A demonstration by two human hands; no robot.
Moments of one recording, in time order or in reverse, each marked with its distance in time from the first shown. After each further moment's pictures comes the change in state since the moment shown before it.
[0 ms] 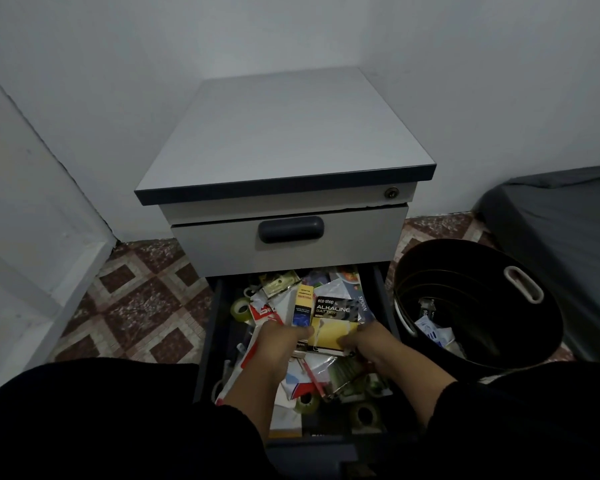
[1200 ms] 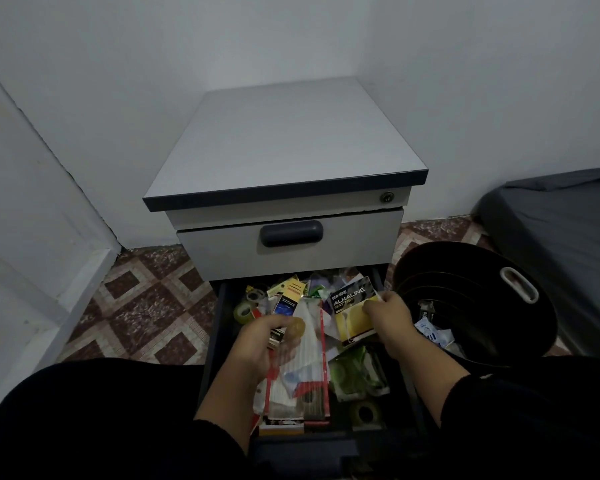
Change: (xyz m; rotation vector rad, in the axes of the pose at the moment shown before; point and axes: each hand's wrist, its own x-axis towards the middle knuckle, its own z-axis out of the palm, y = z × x) left_hand -0.028 0.021 -0.035 -0.307 -0.151 -0.168; right_hand -0.005 -0.018 -0.025 0.160 0.304 -0.219
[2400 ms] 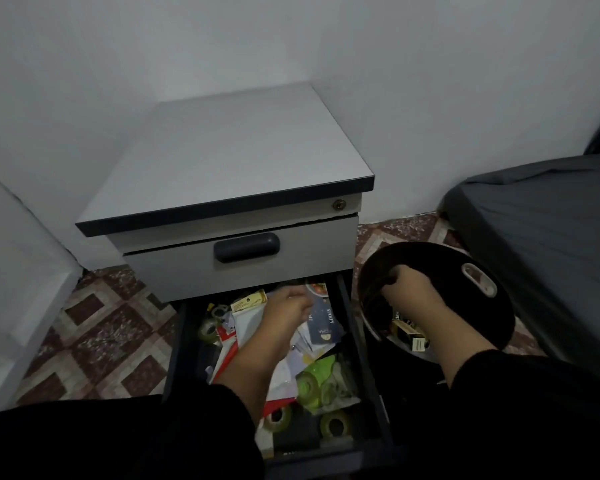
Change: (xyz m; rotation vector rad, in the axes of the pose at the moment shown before) left_hand 0.030 0.010 0.106 0.335 -0.075 0.320; right_hand 0.033 -0.037 -0.099 -0.668 0.035 -0.088
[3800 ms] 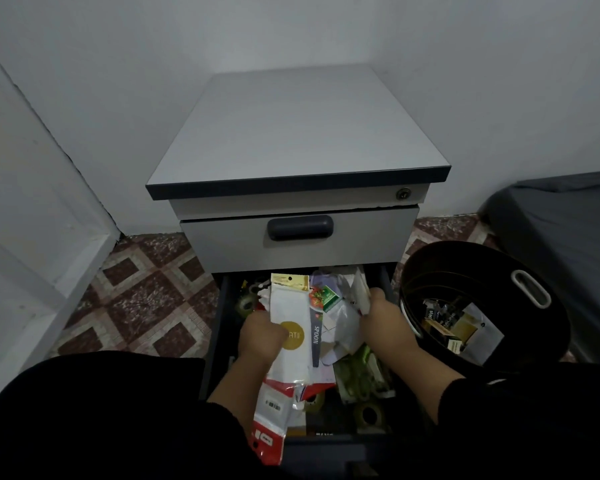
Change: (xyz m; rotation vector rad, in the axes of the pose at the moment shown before) left_hand -0.011 -0.056 -0.102 0.429 0.293 -0.092; right_hand -0.040 -0.040 0.113 -0.060 -0.015 -0.251
